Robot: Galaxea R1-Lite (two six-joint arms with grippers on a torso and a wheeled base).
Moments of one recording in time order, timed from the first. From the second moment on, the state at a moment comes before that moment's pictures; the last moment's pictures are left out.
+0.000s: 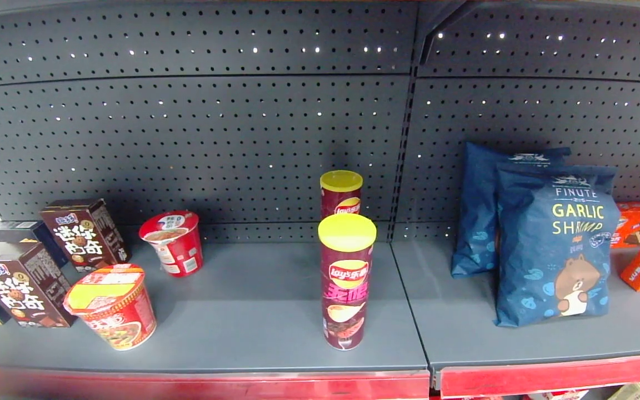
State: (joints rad) left arm -0.15 0.09 0.00 0.00 -0.02 0.02; right arm 0.00 0.01 0.00 -0.06 0.07 -0.06
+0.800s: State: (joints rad) left arm -0.15 0.09 0.00 0.00 -0.02 0.02; right arm 0.00 0.01 0.00 -0.06 0.09 -0.07
